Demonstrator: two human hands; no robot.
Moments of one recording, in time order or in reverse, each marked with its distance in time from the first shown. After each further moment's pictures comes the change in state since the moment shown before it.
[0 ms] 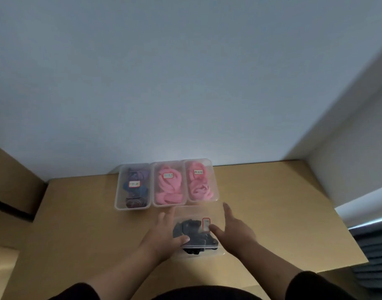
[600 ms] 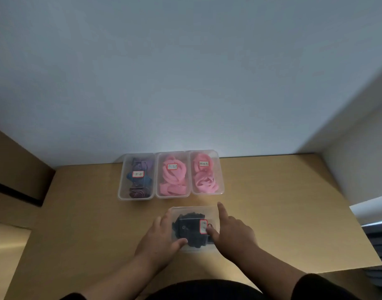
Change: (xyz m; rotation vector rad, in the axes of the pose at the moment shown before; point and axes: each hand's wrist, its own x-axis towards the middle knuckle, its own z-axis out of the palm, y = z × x) left_hand -0.026 -0.010 0.017 0.088 0.093 -0.058; right_hand -0.003 -0.002 0.017 -0.198 -0.015 -0.169
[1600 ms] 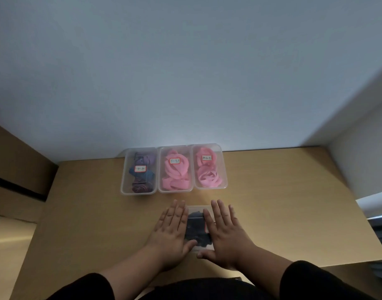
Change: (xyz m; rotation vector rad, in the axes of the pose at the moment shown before) left_hand 0.011 -0.014 0.026 0.464 -0.094 0.319; right_hand 0.007 0.009 0.051 -0.209 0.004 -0.357
